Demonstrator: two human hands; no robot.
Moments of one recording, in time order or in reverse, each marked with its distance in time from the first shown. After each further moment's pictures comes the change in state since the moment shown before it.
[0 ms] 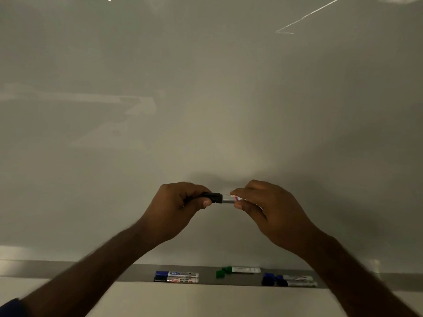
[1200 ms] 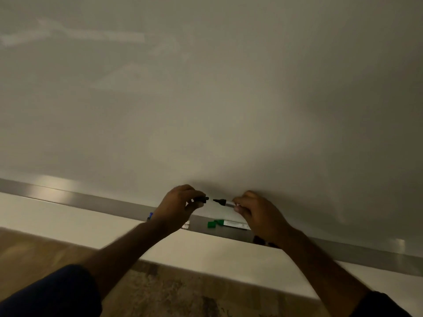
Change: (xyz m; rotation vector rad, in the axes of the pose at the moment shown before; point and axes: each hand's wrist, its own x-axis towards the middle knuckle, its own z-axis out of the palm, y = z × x) left_hand -0.057 -0.110 0.158 0.269 -0.130 -0.305; right_hand -0.094 0.139 0.156 0.263 -0.342 0.201
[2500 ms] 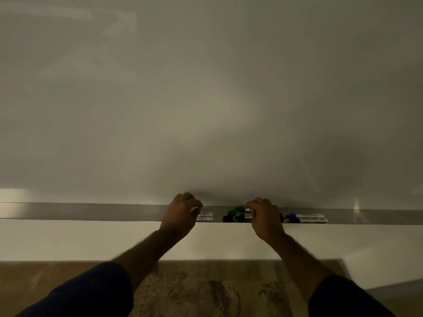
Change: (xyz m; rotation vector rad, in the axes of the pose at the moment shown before) left_hand -0.031 -0.122 0.021 -0.010 -0.055 0.029; right_hand 0.002 -0.025 0.122 -0.221 0.112 0.555
